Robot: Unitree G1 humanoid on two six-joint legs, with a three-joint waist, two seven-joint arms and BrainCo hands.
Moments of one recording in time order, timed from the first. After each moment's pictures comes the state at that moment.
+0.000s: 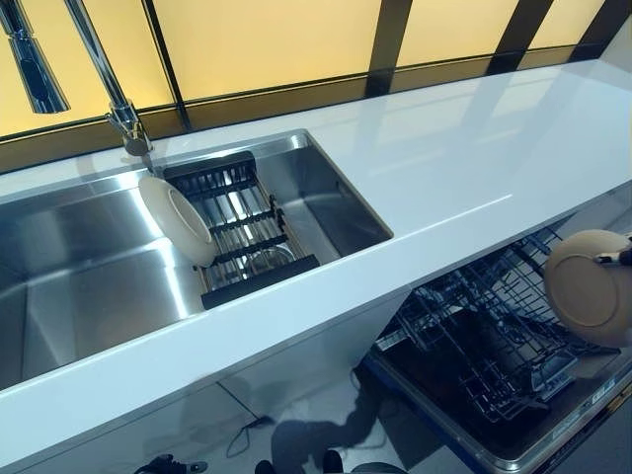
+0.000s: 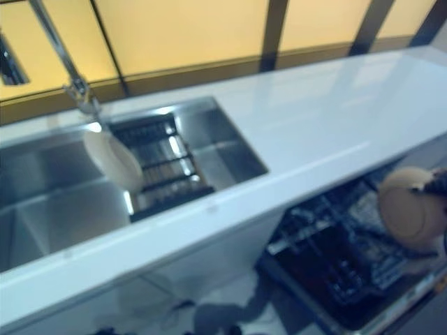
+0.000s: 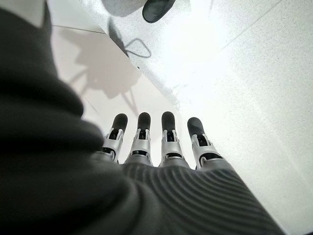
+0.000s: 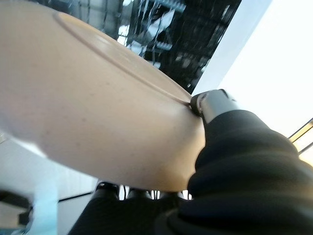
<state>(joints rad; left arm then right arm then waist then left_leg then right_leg) 0.03 0.41 -0.19 1.12 0.03 0.17 0.07 -0.31 -1.22 -0.03 0.40 0.10 0.43 0.52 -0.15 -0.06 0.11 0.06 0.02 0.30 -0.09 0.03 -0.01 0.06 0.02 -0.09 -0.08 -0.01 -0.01</state>
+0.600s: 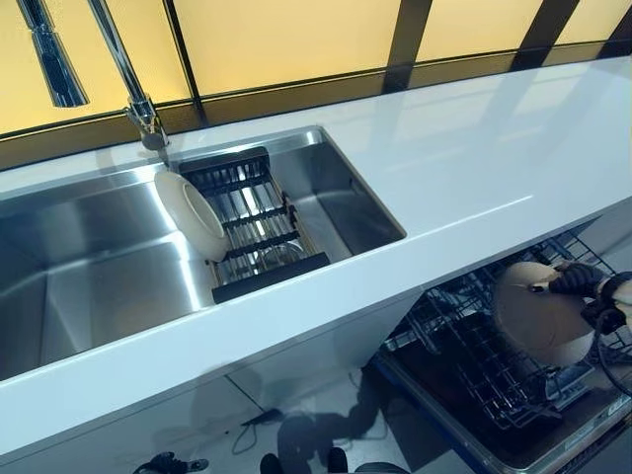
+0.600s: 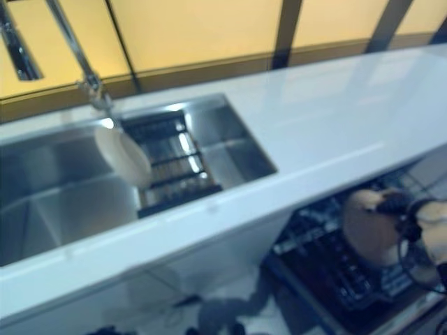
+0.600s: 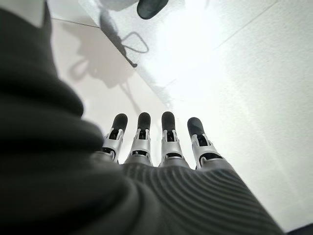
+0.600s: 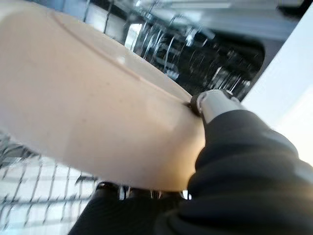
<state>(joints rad) 0.02 0.40 -0.19 1.12 0.03 0.18 0.07 -0.31 -1.04 0.11 0.41 0.01 0.38 0.51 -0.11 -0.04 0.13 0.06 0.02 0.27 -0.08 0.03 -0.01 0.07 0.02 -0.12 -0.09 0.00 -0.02</state>
